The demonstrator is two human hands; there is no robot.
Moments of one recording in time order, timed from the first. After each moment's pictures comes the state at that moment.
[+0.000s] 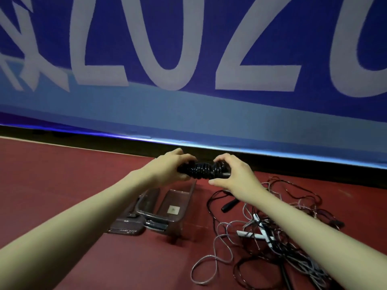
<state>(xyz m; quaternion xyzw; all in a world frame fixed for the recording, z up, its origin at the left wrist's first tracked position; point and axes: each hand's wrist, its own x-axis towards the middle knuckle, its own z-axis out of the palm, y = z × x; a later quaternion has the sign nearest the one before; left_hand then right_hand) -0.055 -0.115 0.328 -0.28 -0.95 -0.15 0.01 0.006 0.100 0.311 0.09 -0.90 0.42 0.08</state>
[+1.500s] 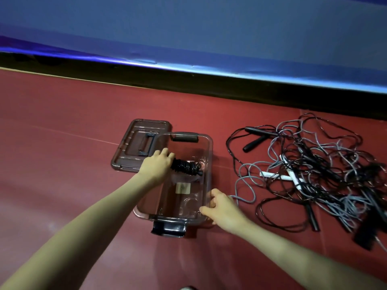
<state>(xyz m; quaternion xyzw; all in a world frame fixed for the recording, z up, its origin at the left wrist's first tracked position) -0.059 -0.198 0.102 -0.14 -0.98 0.07 -0.12 0.054 0.003 0.084 -0.06 -0.86 0.46 -0.23</state>
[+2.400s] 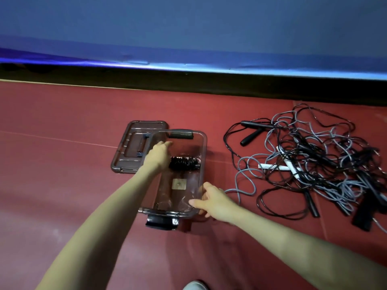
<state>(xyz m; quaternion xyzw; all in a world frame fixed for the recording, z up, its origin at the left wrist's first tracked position) -0.097 -0.199 0.077 -0.03 -0.98 -0.16 -0.09 0.050 -0.016 0.089 -0.04 -0.82 0.50 -0.26</state>
